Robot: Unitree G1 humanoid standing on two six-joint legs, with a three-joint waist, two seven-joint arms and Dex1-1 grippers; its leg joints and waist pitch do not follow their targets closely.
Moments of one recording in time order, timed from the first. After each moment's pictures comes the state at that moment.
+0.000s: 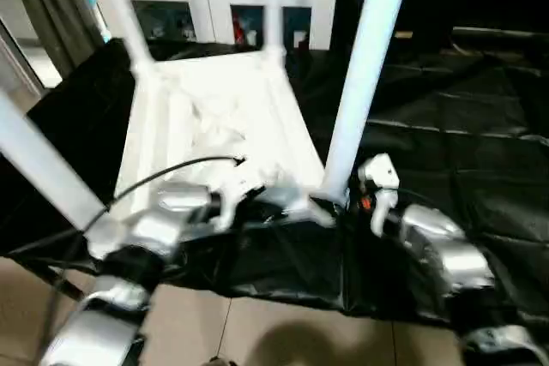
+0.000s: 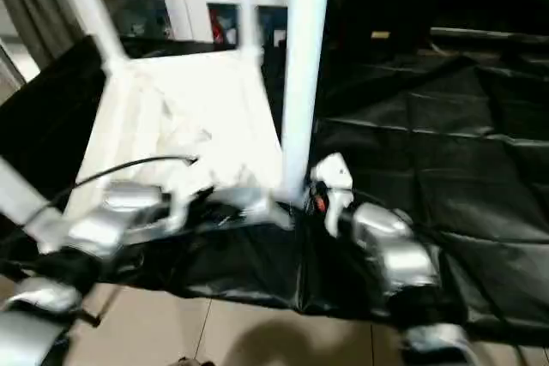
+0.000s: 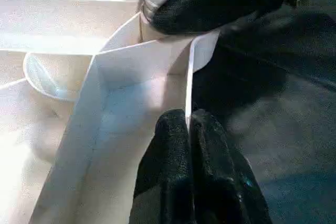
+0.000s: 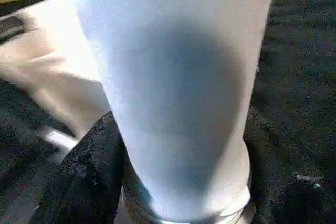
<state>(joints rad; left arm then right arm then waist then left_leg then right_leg) -0.64 0.19 -0.24 0.73 0.03 0.04 -0.96 -0.43 -0.18 0.02 0.54 0.14 0.10 0.60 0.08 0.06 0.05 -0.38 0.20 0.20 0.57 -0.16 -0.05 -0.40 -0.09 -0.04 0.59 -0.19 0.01</state>
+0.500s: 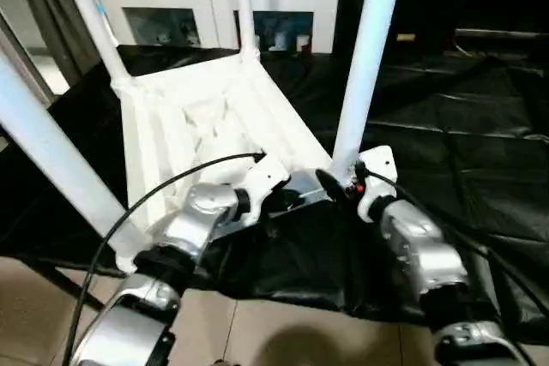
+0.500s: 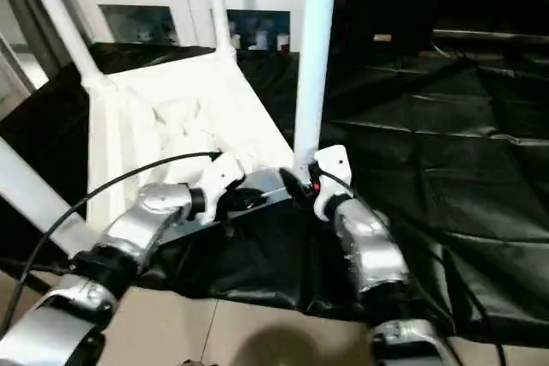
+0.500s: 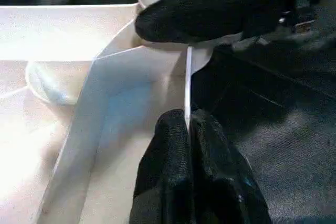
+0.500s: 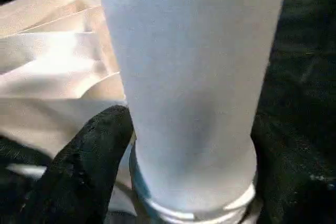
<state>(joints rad) -0.63 0.15 -0.22 0.73 0.05 0.04 -0.91 -0.43 -0.15 0.00 0.55 0.11 0.08 0.55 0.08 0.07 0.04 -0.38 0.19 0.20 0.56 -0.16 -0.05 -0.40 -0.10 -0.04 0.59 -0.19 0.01</state>
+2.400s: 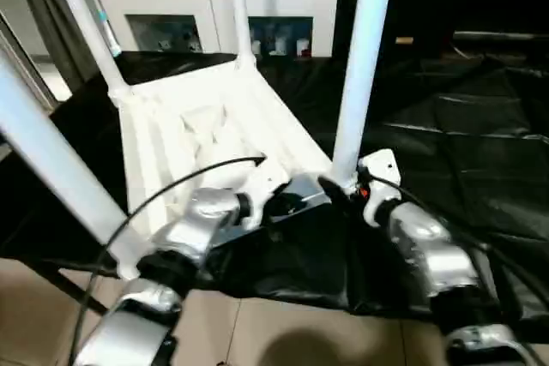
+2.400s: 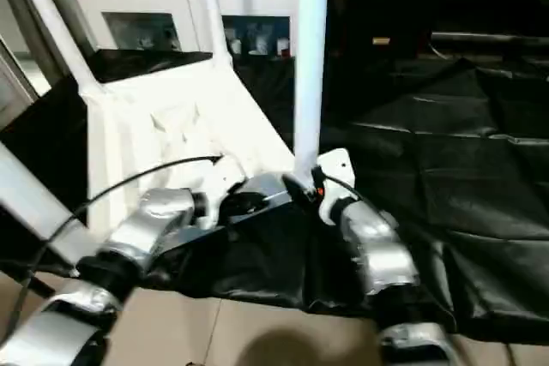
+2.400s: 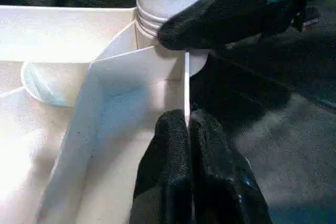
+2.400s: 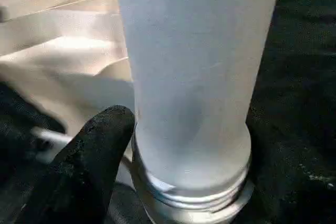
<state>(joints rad) -0.60 0.18 -0.20 0.71 0.02 0.05 -1.00 -0.41 -0.23 0.05 0.51 0.12 0.10 0.70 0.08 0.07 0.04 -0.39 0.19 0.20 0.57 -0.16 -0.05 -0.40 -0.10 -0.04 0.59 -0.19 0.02</state>
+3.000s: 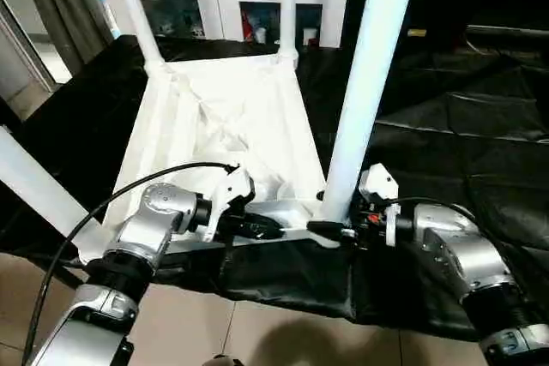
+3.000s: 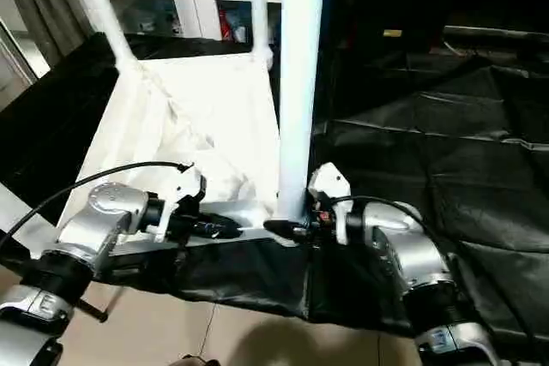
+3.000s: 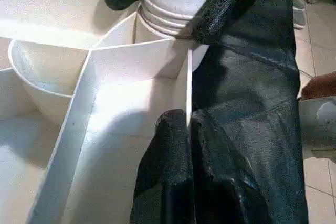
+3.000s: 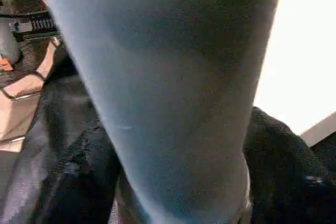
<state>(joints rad) -0.57 0.33 -0.23 0.61 -0.07 0.10 -1.35 -0.40 -0.38 0.15 0.43 0.20 0.12 1.14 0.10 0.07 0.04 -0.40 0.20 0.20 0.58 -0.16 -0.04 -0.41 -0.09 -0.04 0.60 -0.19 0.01</state>
